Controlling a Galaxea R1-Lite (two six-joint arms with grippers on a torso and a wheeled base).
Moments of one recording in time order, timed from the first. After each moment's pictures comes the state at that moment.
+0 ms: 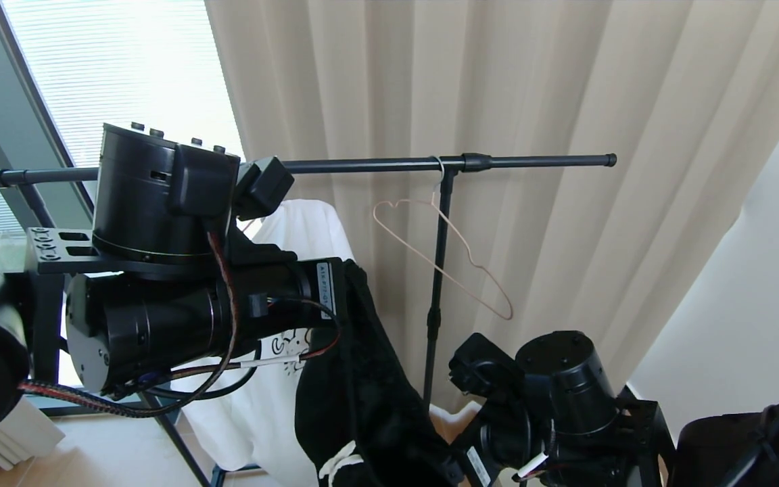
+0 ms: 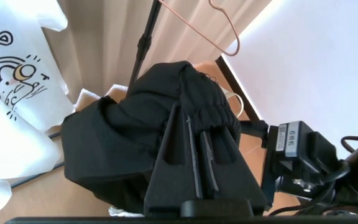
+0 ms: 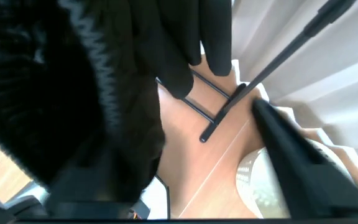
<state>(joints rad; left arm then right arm) -0.73 1.56 -1.03 -0.09 0.13 -0.41 0.82 1.87 -0.60 -0.62 -0.07 0.06</state>
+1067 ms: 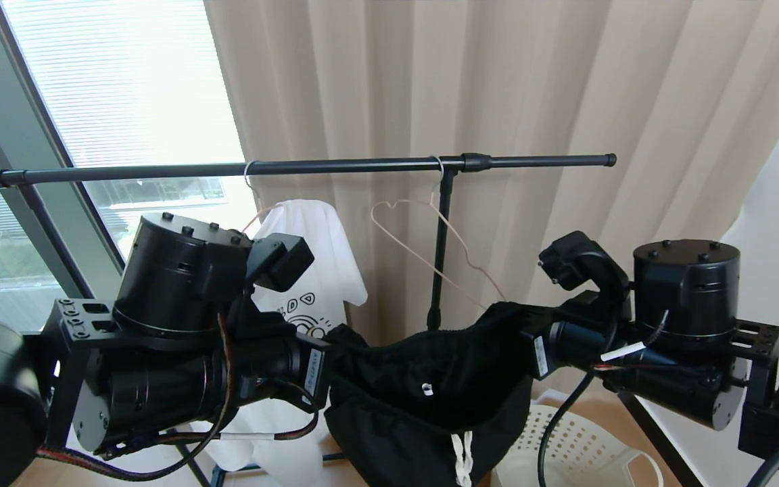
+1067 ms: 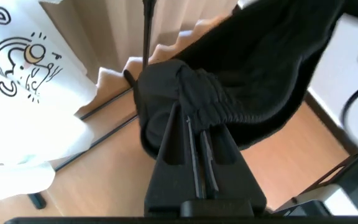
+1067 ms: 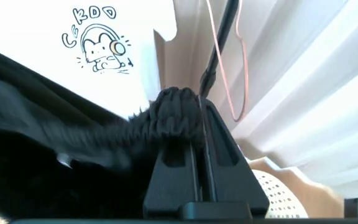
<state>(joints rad) -0.71 1.55 -0.84 -0.11 0.04 -0.19 0.60 1.66 -0.67 -0.60 -0.12 0.01</state>
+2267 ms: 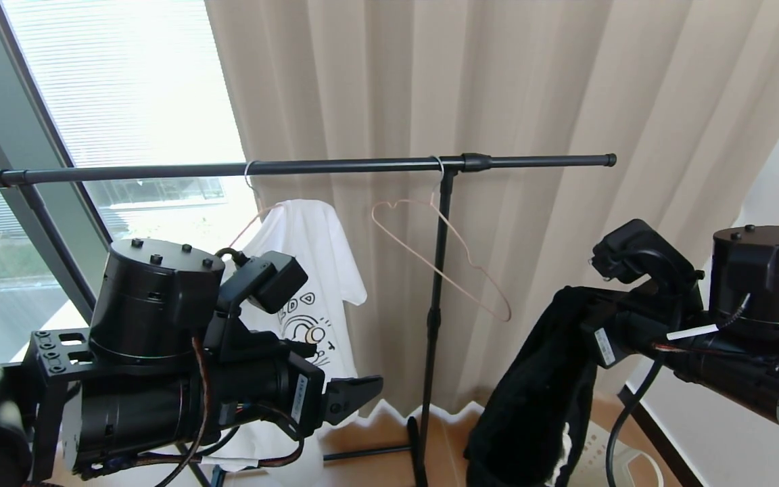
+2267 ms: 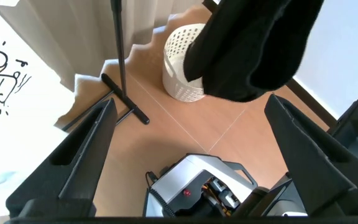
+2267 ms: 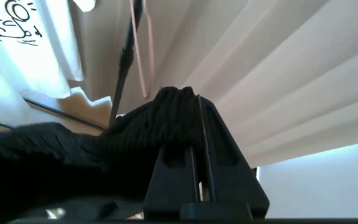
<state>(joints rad) -0.67 1.53 -0.72 -0.25 -0.12 -0.14 0.48 1.53 -0.63 -0.52 -0.27 -0.24</state>
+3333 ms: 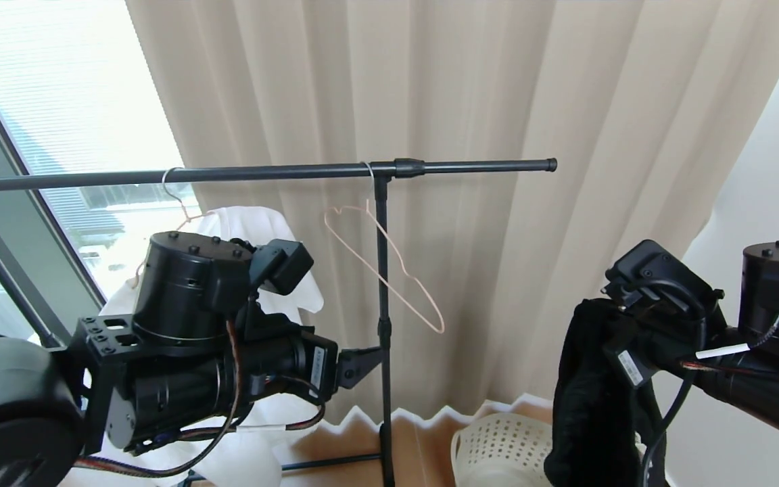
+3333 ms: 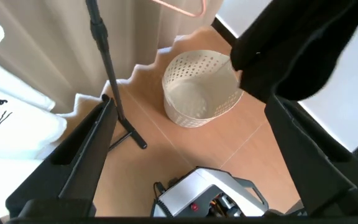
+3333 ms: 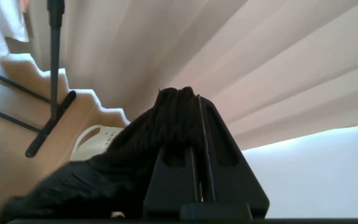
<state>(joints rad) -0.67 1.61 -0.78 -0.30 0.01 -0.19 0.46 1.48 -0.56 -0.52 -0.27 -0.40</state>
